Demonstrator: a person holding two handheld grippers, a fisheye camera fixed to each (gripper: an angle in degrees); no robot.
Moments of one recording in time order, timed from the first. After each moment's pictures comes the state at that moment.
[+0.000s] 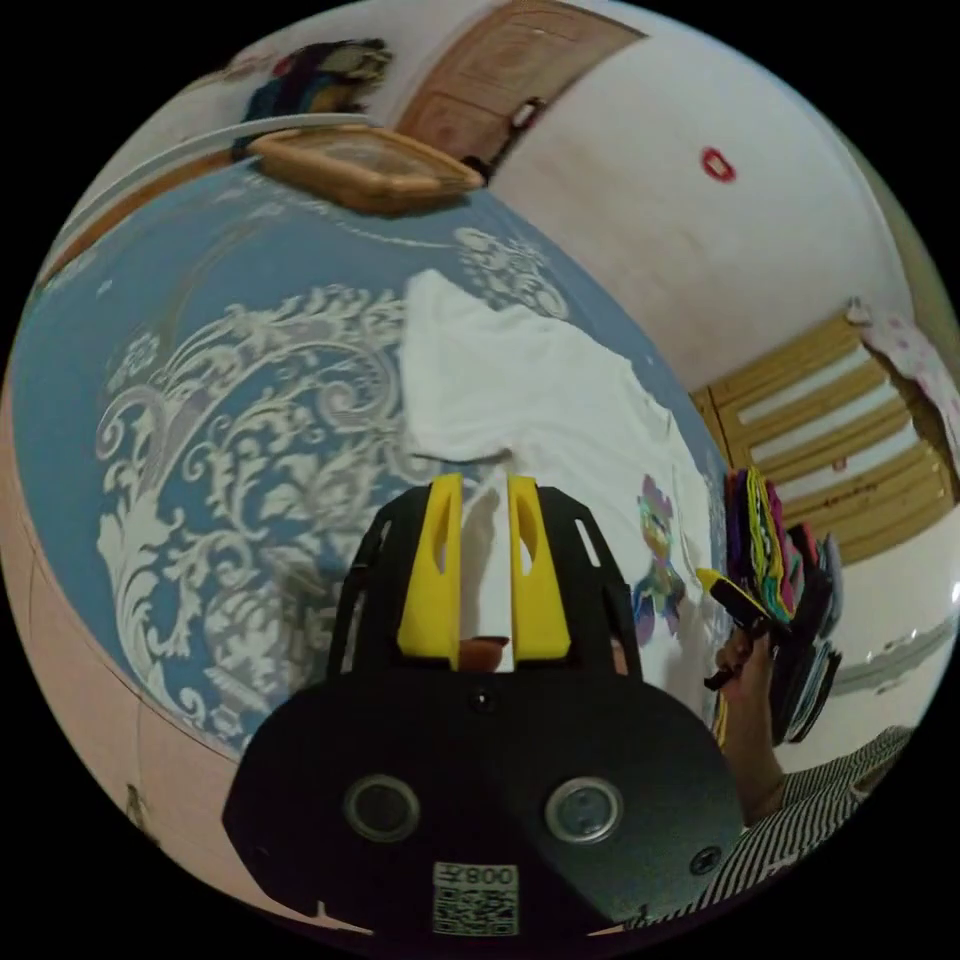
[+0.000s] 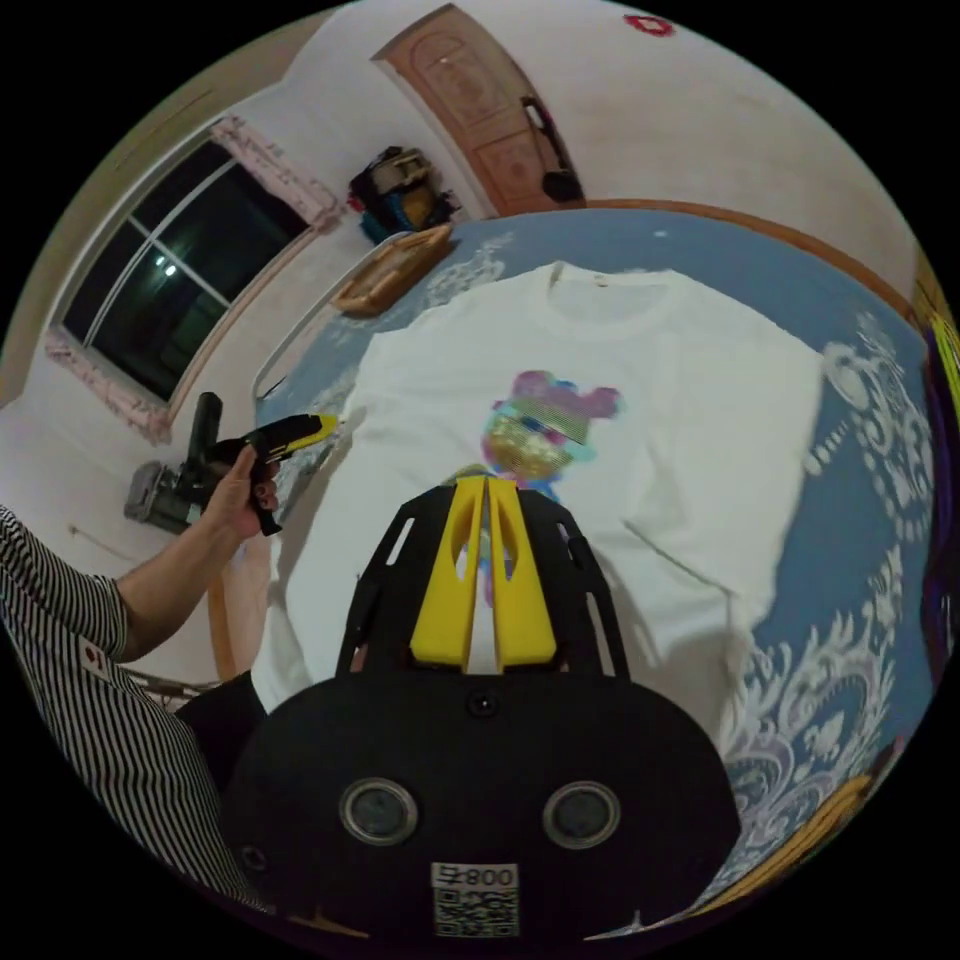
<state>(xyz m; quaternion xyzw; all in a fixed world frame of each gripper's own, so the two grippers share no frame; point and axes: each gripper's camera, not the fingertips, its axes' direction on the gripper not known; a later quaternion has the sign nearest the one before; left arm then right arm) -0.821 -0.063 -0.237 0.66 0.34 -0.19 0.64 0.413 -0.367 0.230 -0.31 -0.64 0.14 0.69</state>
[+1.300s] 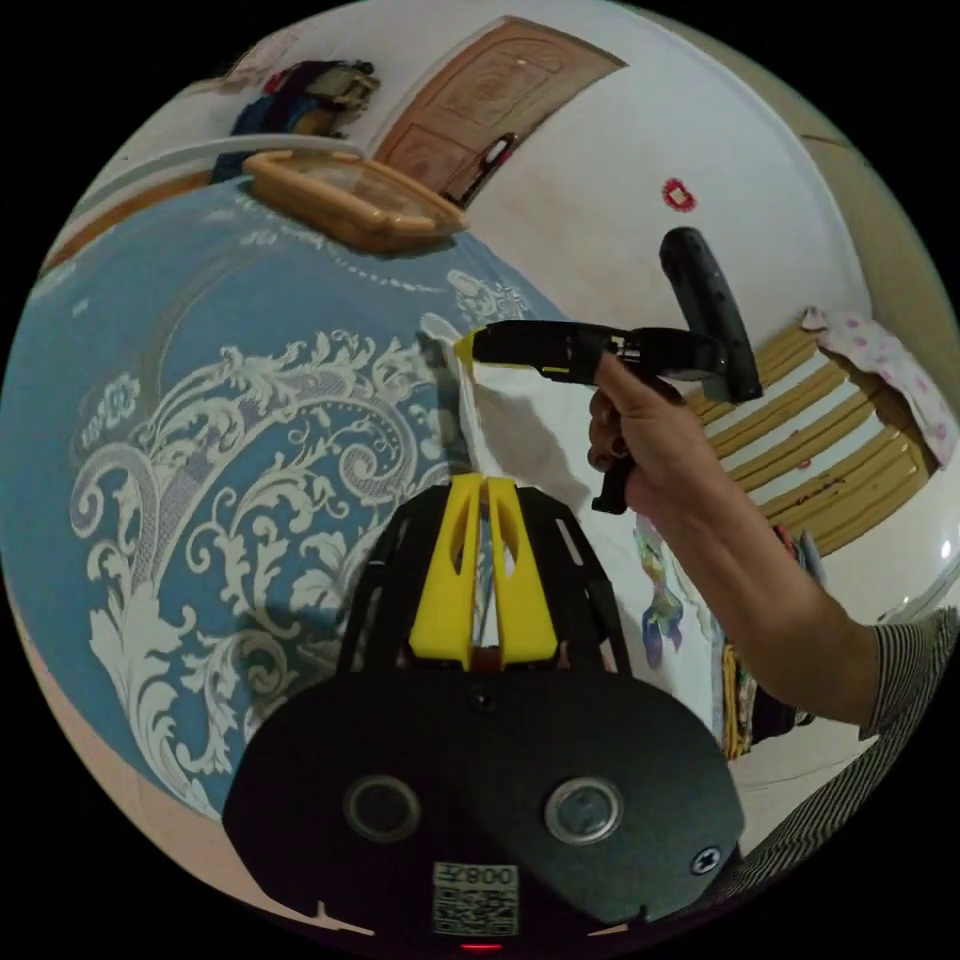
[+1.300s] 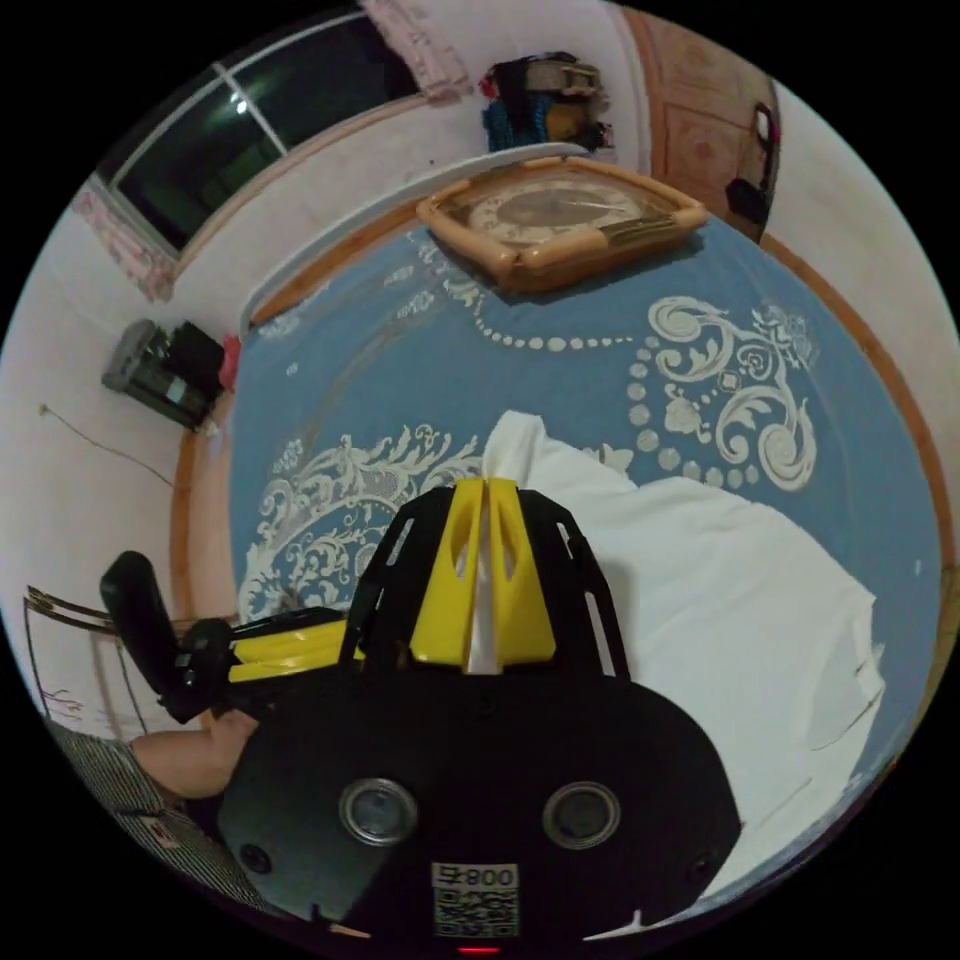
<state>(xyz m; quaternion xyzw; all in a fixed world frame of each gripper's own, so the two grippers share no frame) -0.854 0.234 -0.244 0.73 0.32 -0.14 0.59 -0.023 -0.670 0.253 -0.28 -0.68 -0.07 0.67</state>
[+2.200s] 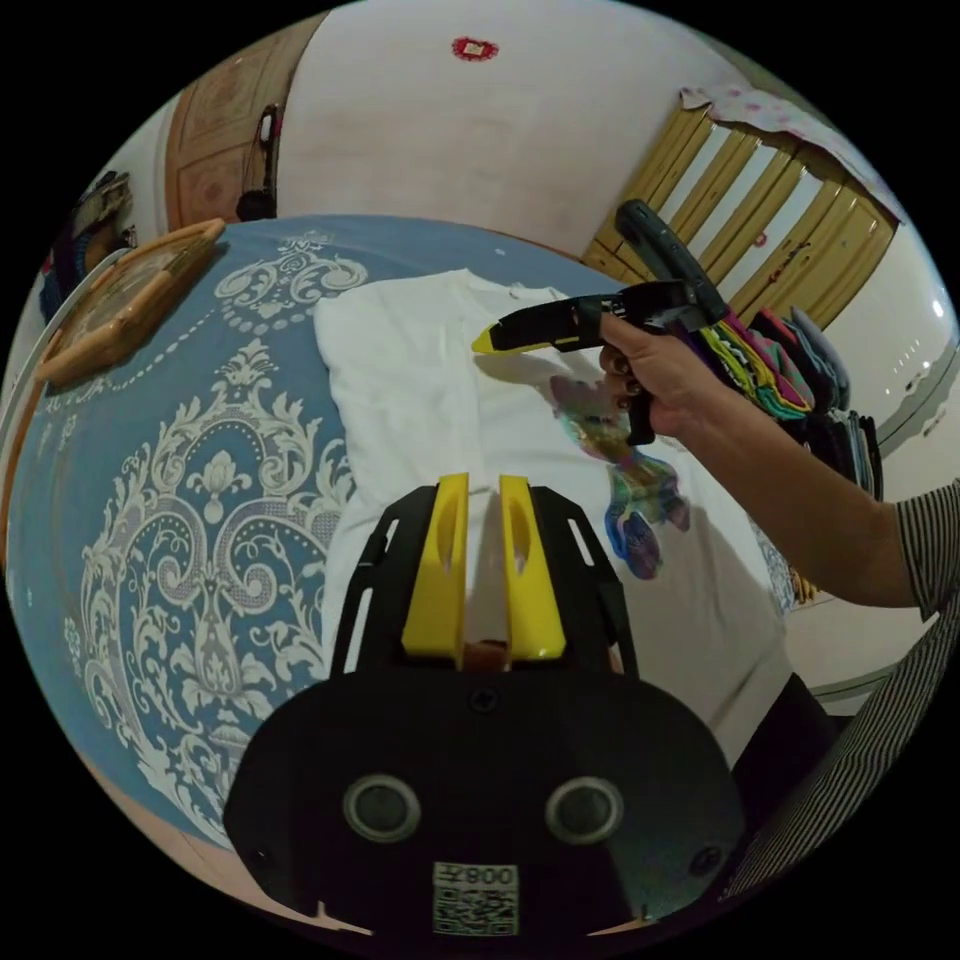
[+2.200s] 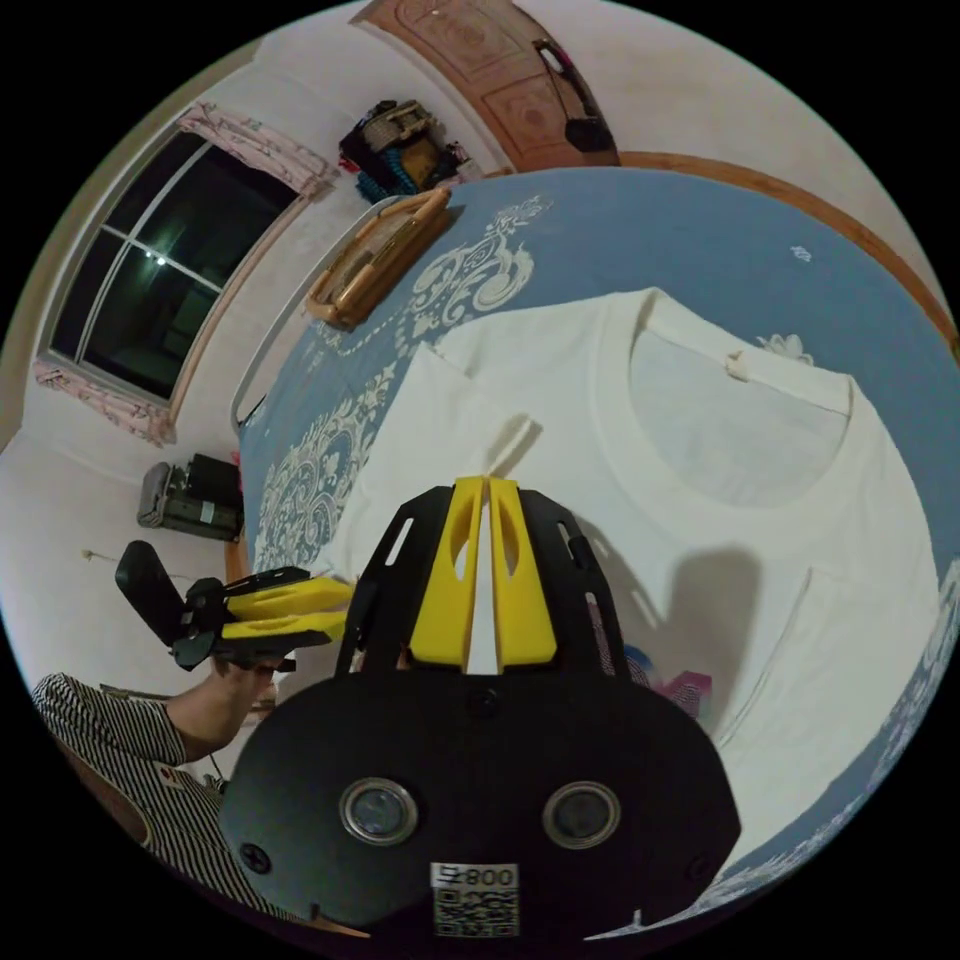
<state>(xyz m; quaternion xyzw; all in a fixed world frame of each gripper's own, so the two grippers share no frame) -0.600 0.270 -0.325 0.69 0.14 0.05 0.71 0.168 -0.510 0.398 -0.36 -0.67 0.11 0.64</state>
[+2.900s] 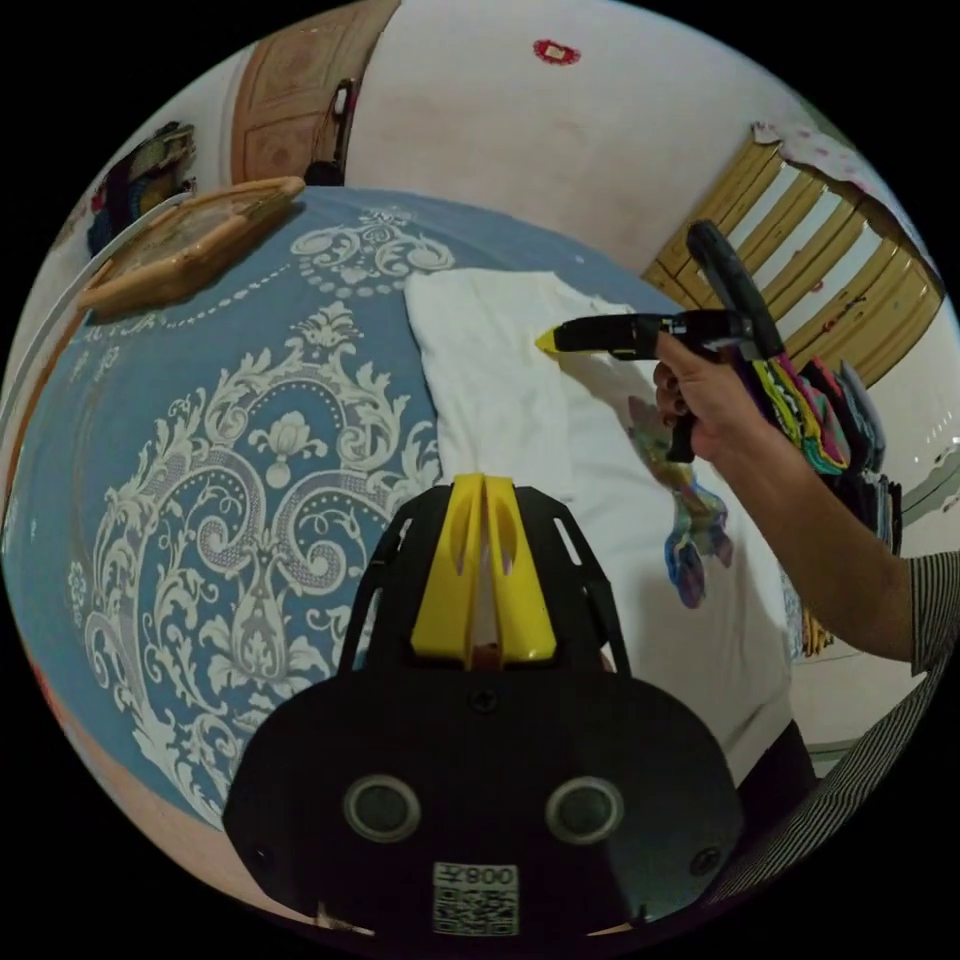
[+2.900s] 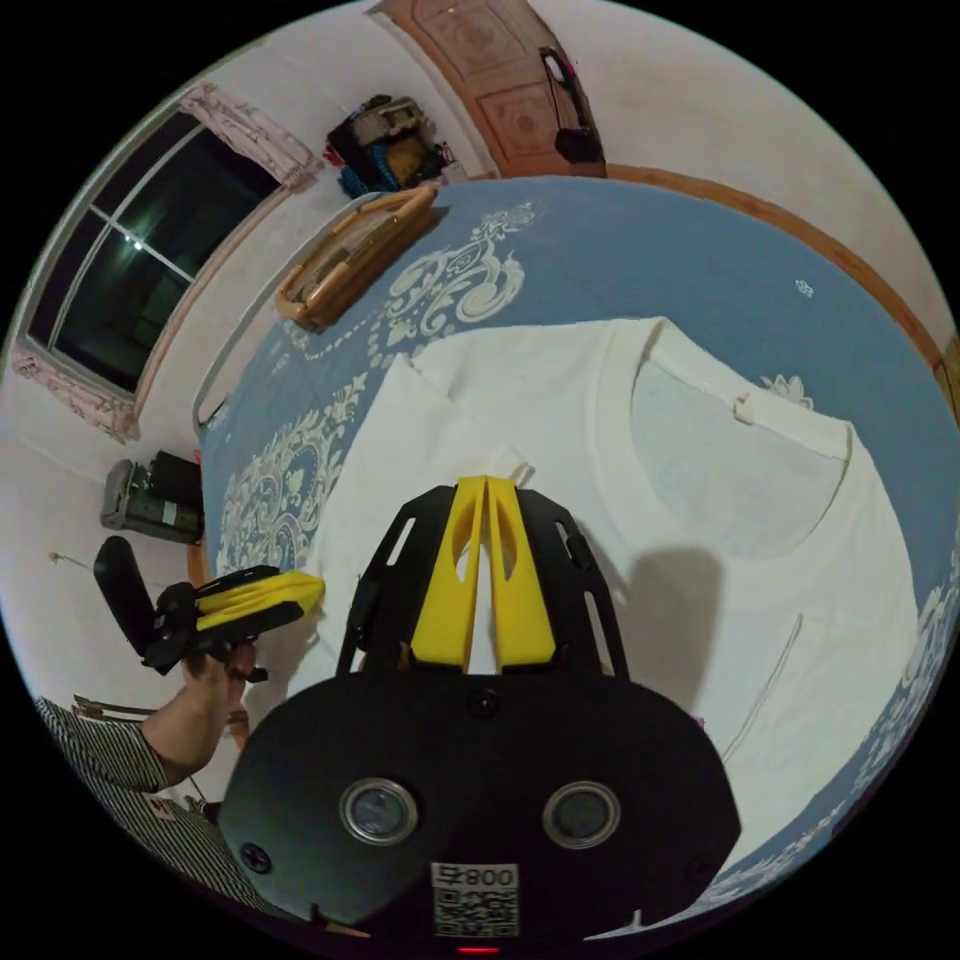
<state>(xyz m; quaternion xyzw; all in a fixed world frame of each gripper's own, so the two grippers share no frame) -0.600 0.305 -0.277 0.68 0.17 -0.03 0.72 0.277 -0.446 0.358 -0.36 -0.63 0.09 0.68</state>
